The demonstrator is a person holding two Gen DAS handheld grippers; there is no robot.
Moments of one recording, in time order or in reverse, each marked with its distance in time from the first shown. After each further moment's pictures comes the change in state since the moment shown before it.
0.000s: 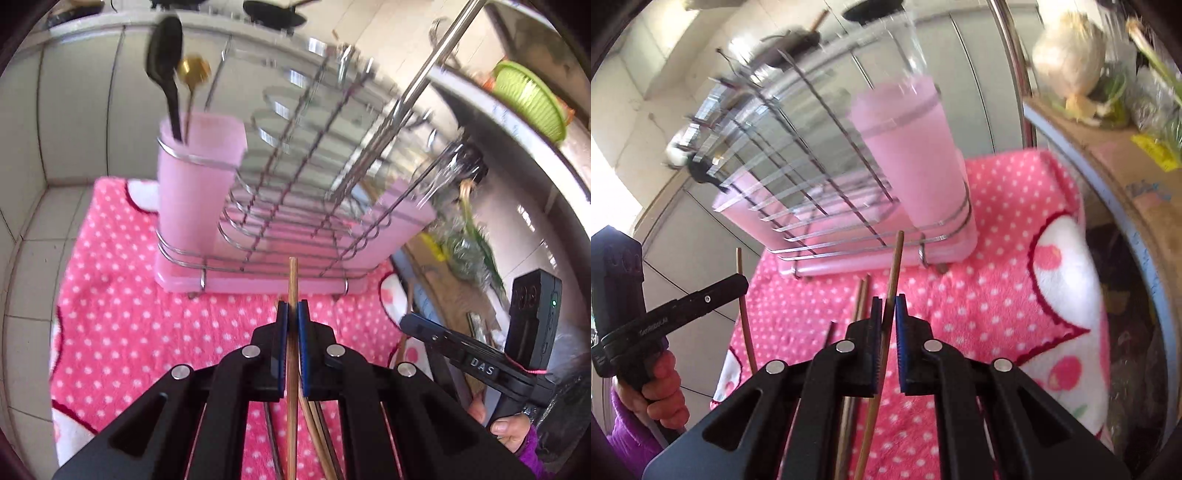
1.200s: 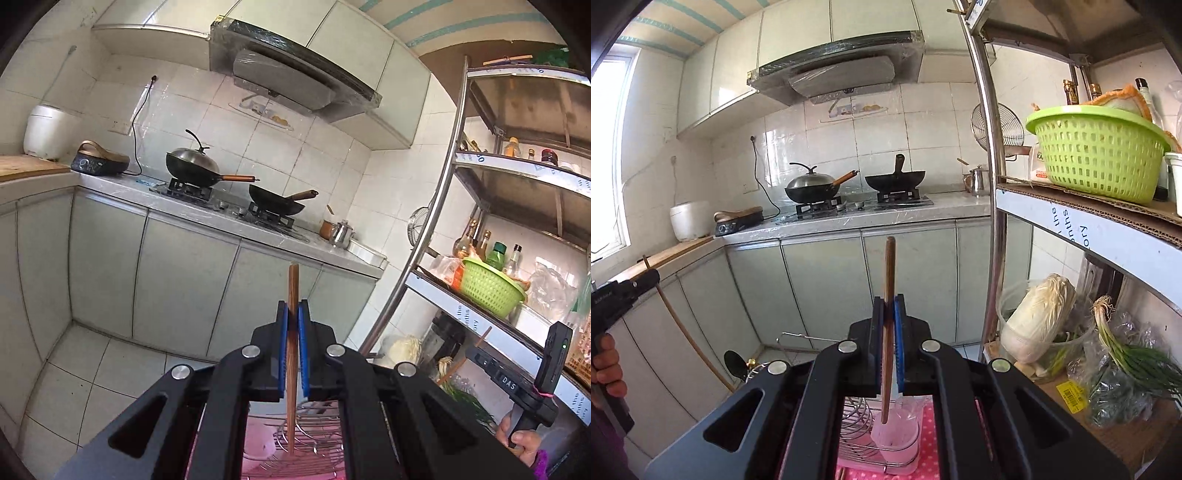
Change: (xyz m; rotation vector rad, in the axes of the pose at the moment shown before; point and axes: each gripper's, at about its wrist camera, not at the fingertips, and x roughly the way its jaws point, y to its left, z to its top) left arm -0.191 -0.006 0.165 0.037 -0.602 0.052; right arm -0.136 0.071 0.177 -0.268 -0.508 -0.199
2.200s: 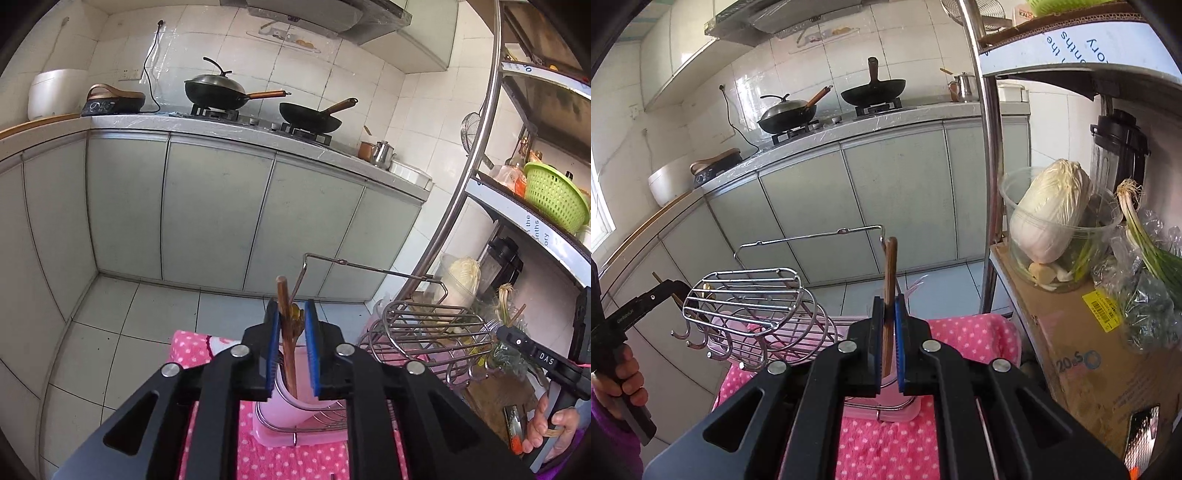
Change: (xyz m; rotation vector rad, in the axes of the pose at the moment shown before) left arm 0.075 0.037 -0.107 0.027 0.272 0.116; right arm 0.061 -0.027 -0.095 0.142 0.291 0.014
